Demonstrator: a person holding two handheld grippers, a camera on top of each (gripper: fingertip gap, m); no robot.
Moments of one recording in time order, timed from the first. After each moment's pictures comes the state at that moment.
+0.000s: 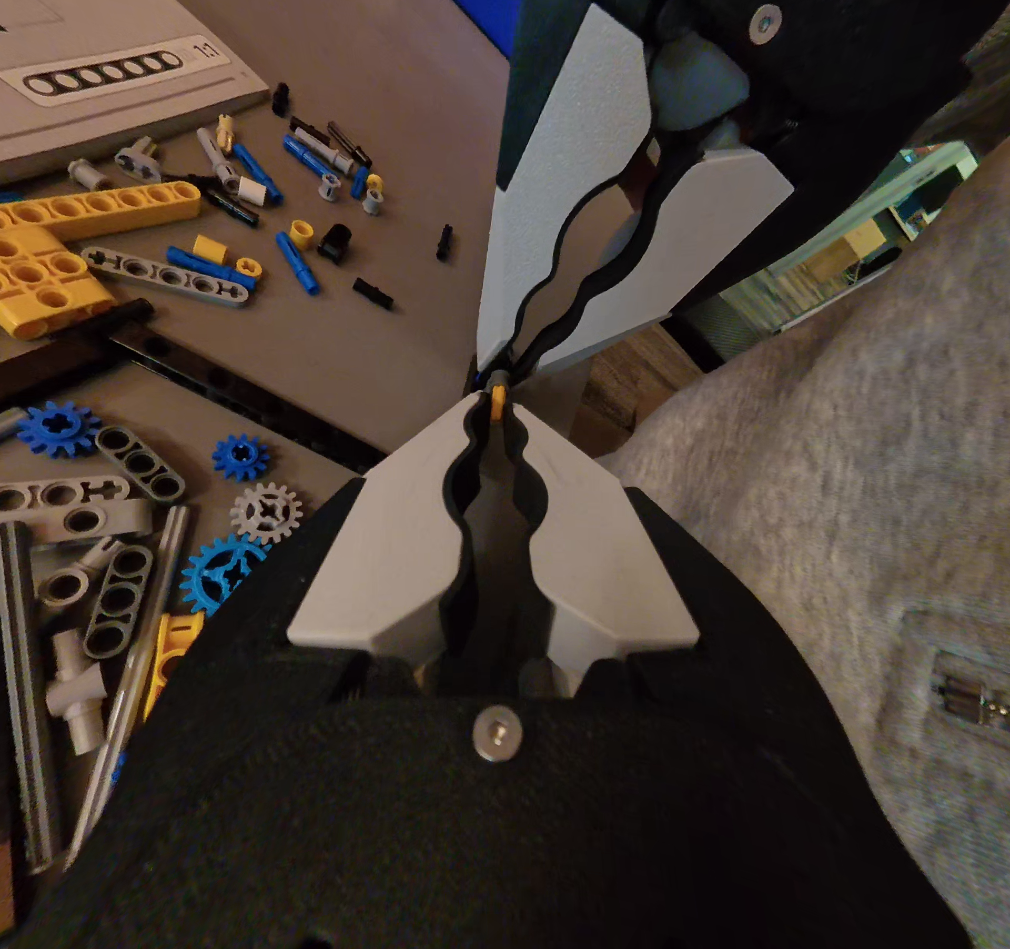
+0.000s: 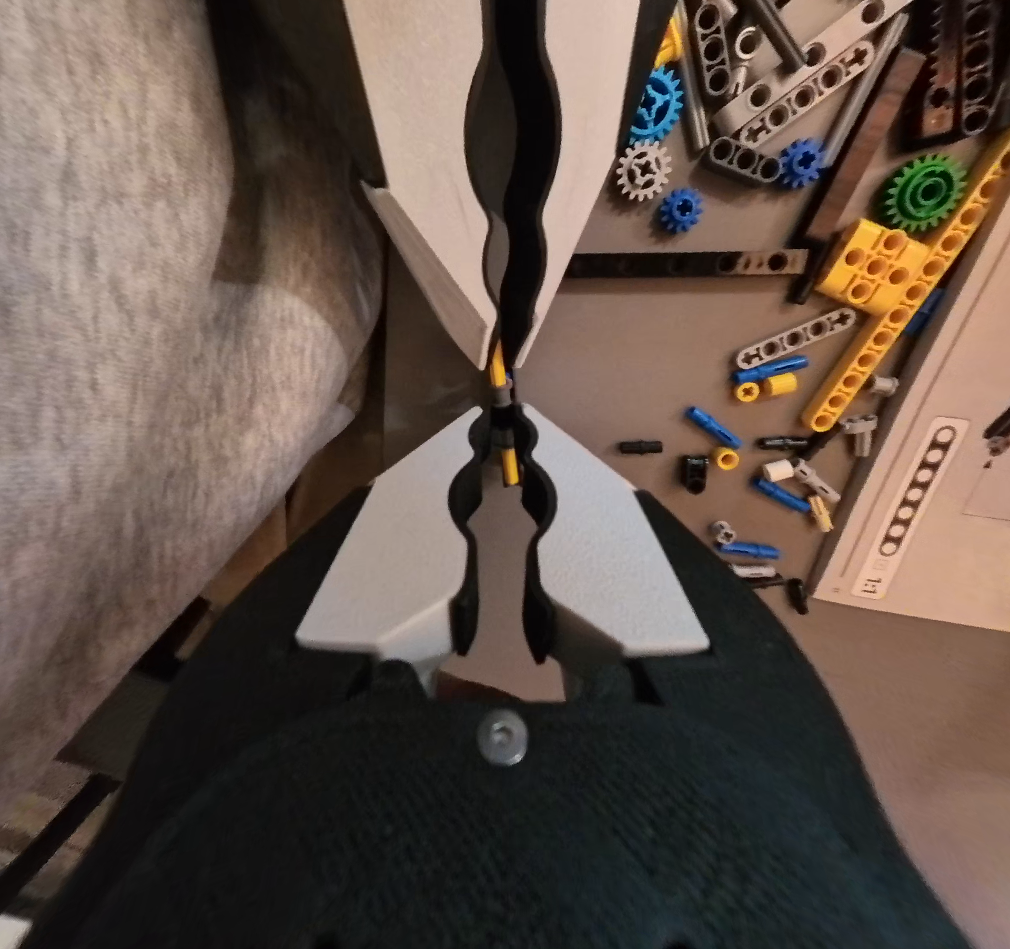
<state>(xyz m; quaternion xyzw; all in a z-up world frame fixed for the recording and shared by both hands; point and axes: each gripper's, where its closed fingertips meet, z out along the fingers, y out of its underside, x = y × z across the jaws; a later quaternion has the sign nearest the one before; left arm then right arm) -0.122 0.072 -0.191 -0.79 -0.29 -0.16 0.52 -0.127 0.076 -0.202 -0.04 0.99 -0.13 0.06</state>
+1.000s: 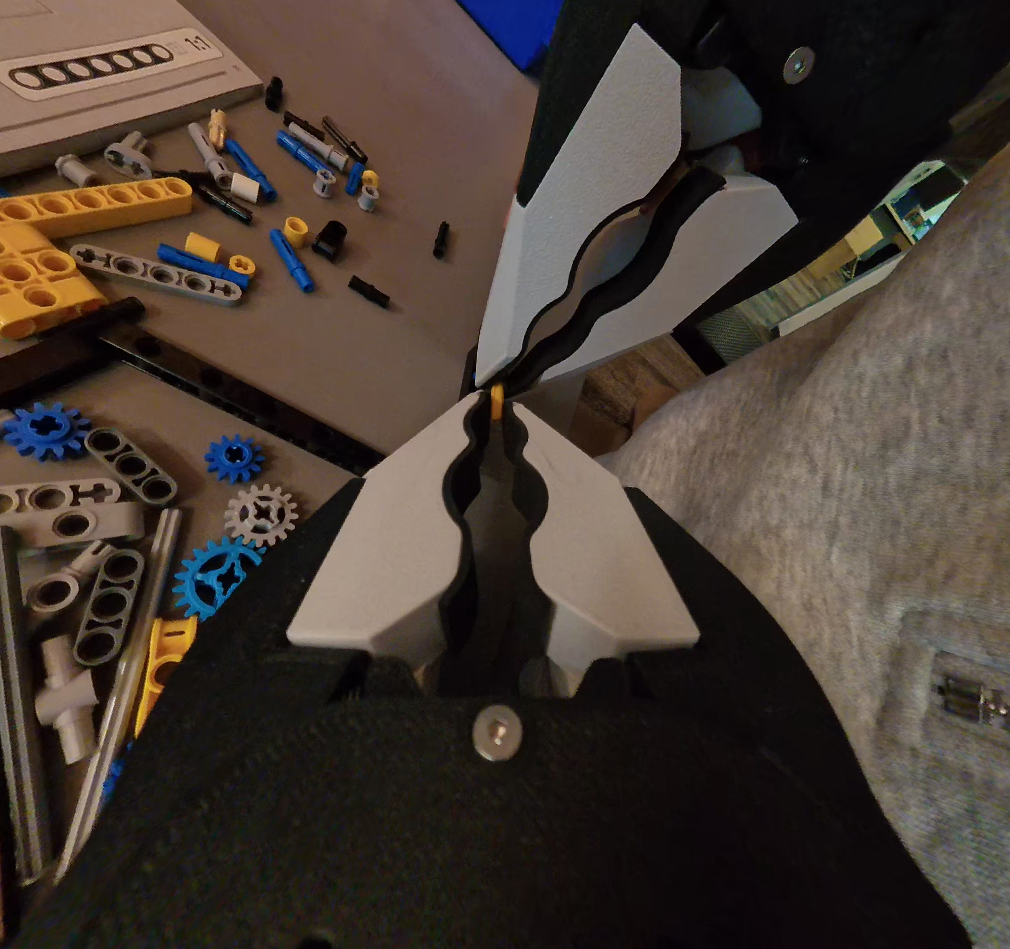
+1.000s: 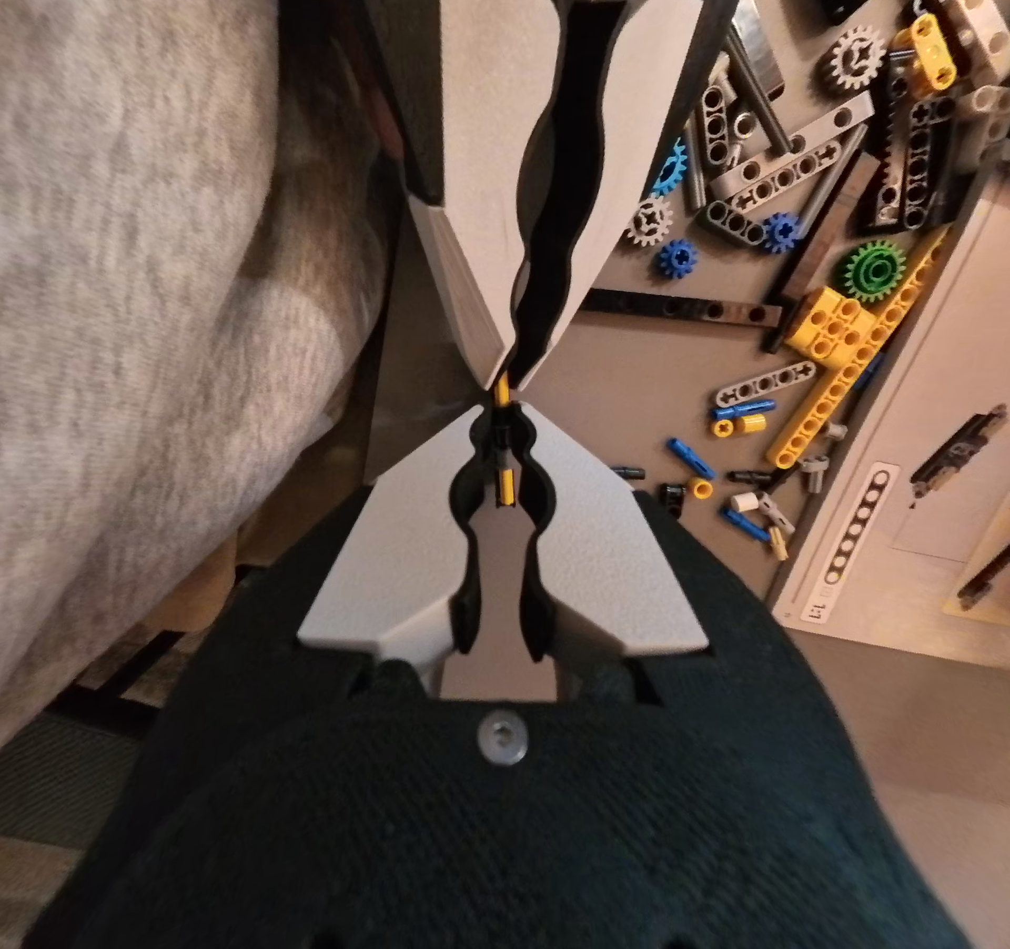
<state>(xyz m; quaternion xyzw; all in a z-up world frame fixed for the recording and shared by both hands) -0.120 0.073 -0.192 -0.79 -0.29 -0.17 0.51 -0.125 0.069 -0.203 -0.09 0.98 -0.16 0.02</state>
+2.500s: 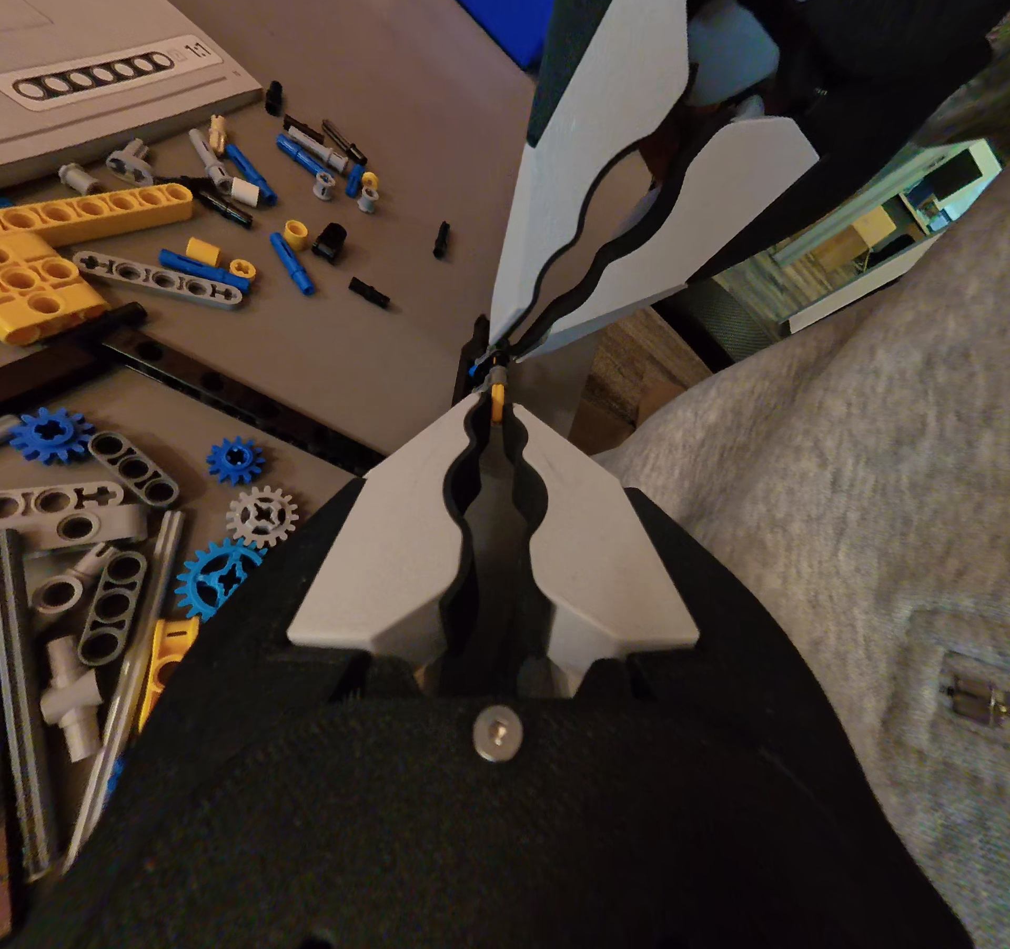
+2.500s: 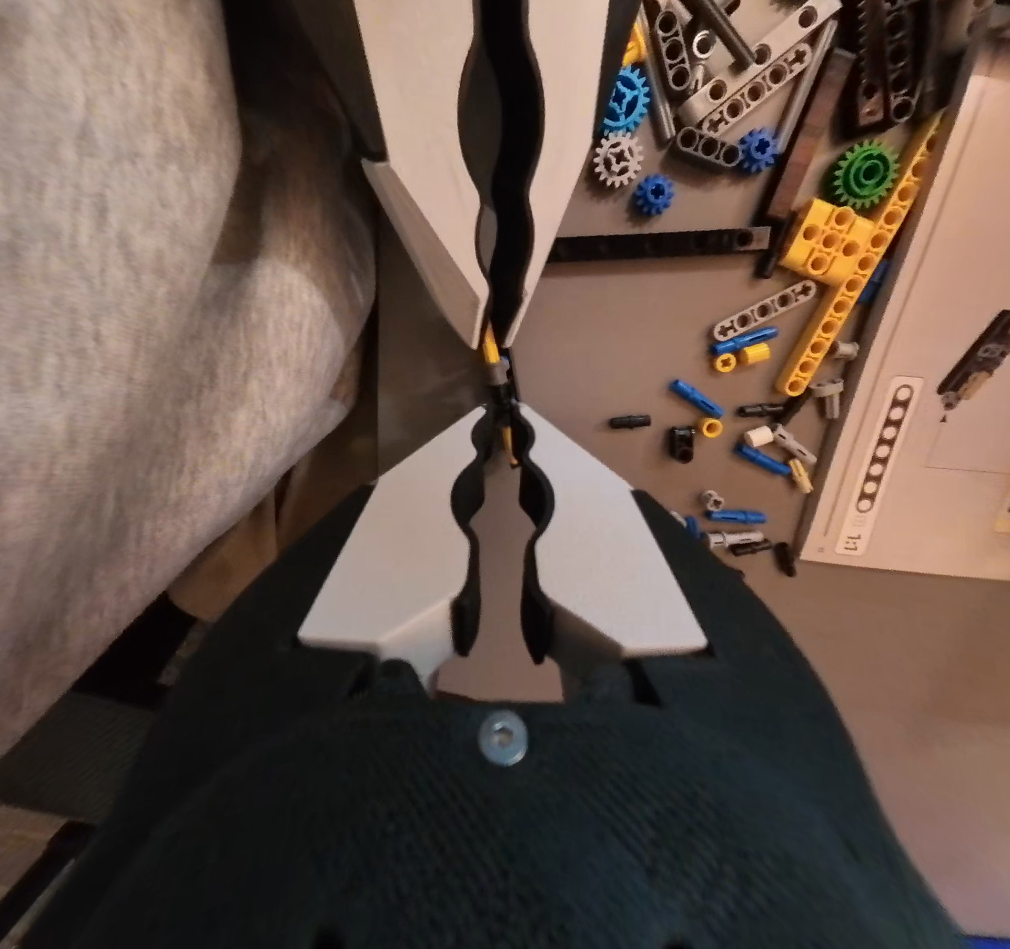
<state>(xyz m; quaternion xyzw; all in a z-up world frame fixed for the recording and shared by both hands) -0.120 0.073 -0.192 -0.79 -0.29 -0.16 0.51 -0.129 0.083 -0.195 -0.02 0.99 -0.15 0.02</state>
